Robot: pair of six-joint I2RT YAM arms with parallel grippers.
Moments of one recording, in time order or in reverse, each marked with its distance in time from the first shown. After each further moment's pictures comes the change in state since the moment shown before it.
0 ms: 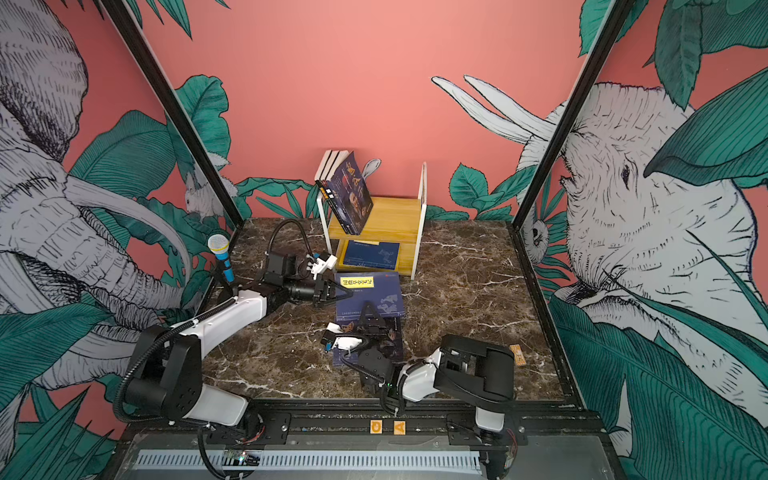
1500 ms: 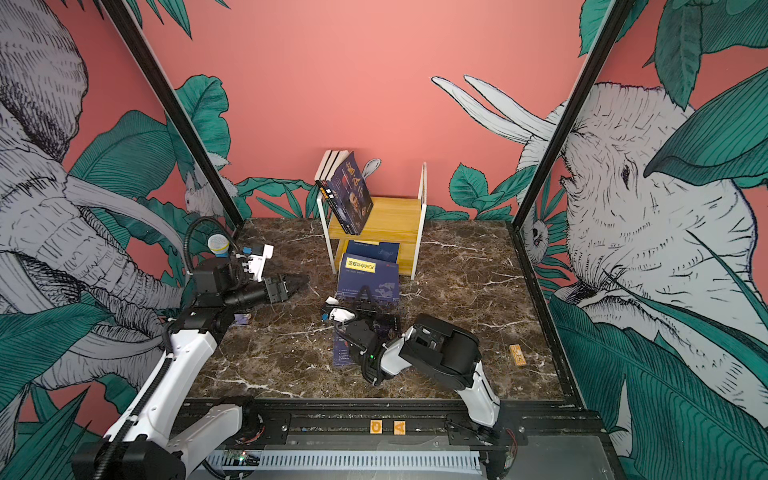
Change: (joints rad) left arm 0.343 -0.503 -0.084 -0.217 -0.266 0.280; right arm -0.205 0.285 0.275 -0.001 -0.007 -0.134
